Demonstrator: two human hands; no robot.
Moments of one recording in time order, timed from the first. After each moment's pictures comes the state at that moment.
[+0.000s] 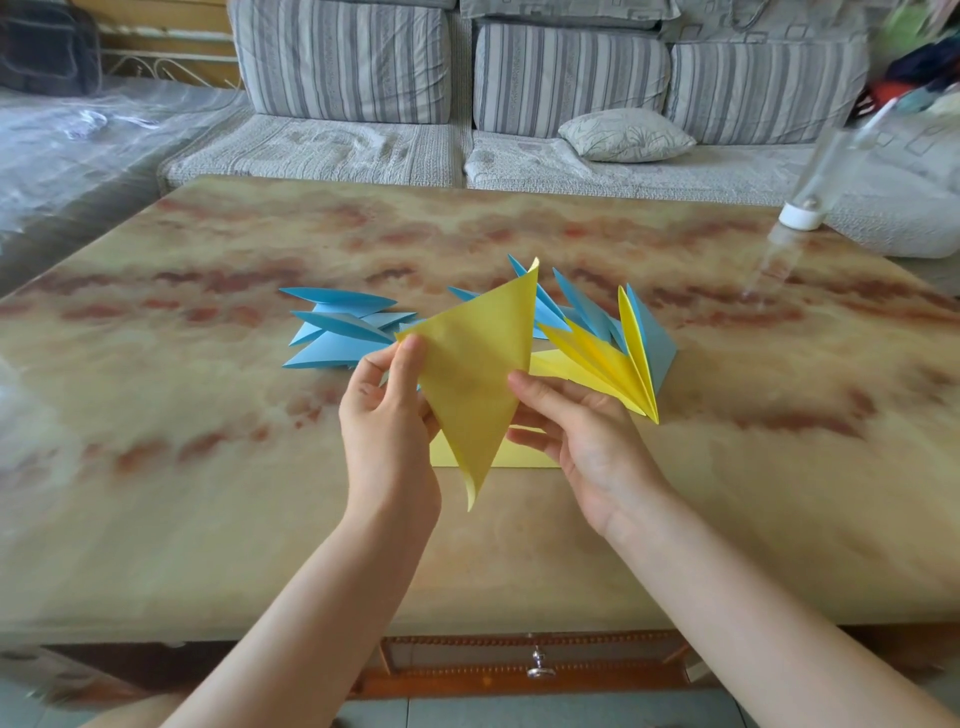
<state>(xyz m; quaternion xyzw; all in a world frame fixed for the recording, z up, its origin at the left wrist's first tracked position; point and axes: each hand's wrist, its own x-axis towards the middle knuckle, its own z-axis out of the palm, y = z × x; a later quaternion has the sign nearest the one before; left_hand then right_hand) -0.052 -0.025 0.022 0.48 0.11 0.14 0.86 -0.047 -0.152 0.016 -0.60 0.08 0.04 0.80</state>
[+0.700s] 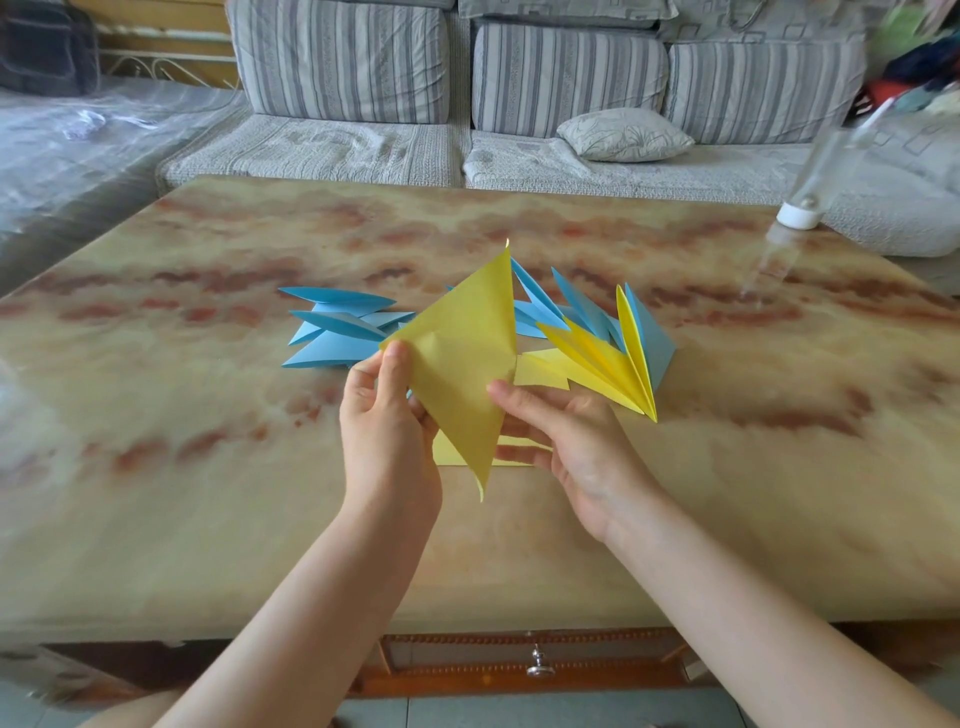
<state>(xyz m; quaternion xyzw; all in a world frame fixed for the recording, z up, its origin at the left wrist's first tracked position) -0.051 -0.026 0.024 0.40 0.14 0.13 0.90 -0.052 -0.149 0.015 -0.63 0.06 0.07 0.77</state>
